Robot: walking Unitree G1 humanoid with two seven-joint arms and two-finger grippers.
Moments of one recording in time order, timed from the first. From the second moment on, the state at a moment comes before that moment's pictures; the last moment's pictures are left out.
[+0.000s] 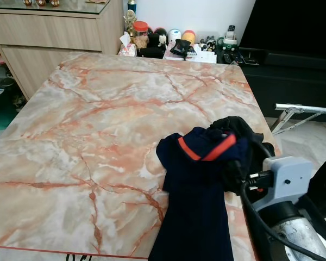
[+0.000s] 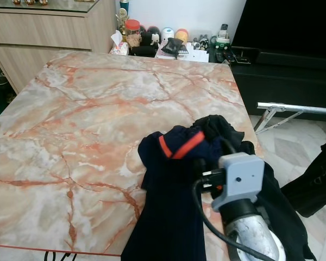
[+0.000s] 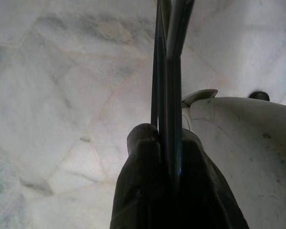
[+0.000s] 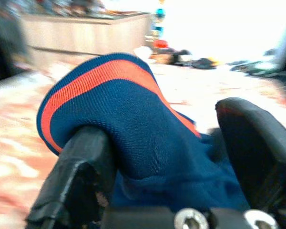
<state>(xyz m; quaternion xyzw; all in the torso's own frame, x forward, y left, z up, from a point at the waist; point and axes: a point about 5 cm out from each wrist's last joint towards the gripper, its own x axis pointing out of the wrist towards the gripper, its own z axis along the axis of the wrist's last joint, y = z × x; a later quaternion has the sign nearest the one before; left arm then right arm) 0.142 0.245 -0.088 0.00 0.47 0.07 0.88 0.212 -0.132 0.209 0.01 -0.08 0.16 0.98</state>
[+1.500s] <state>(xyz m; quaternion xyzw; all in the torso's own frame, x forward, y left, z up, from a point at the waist) 0.148 0.245 -0.086 0.00 0.46 0.08 0.88 0.247 -0.176 0.217 -0.01 -0.12 -0.08 0.99</state>
